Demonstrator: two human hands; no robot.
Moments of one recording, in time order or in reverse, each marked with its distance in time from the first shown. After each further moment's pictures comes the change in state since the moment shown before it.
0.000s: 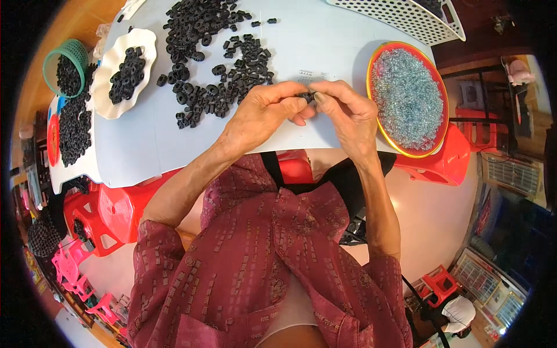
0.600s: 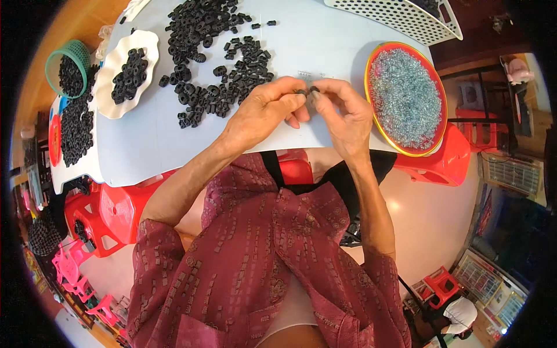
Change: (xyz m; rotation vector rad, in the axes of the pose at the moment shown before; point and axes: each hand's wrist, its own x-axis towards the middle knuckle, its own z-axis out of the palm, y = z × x) left_hand 0.001 0.000 -0.001 0.022 -0.006 -0.005; right_hand -0.001 0.006 0.010 -0.155 0.159 -0.093
